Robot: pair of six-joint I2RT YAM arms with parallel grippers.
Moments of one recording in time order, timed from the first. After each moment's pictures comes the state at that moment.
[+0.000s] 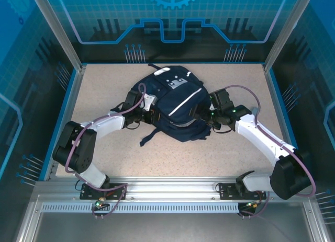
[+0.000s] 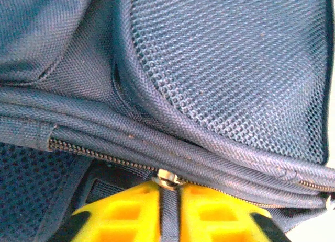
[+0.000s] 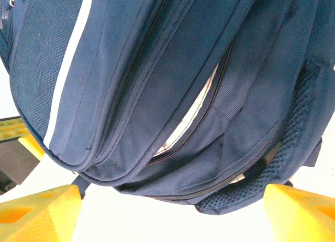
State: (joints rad) left arm -0.35 1.61 0.89 -0.10 0.43 -0.18; right arm 0.43 1.31 1.00 -0.65 -0.16 0.80
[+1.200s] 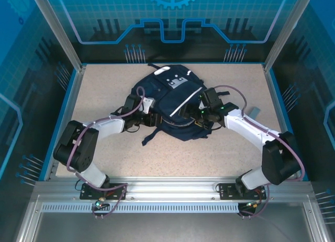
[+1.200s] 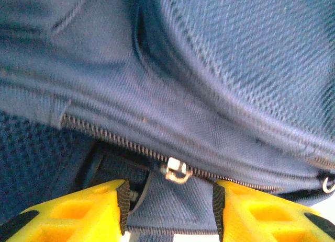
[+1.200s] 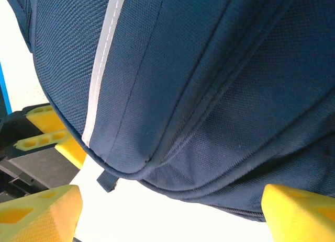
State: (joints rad) left arm -0.34 1.63 0.82 0.01 0.44 -0.24; right arm 0.48 1.48 1.03 -0.50 -0.29 0.87
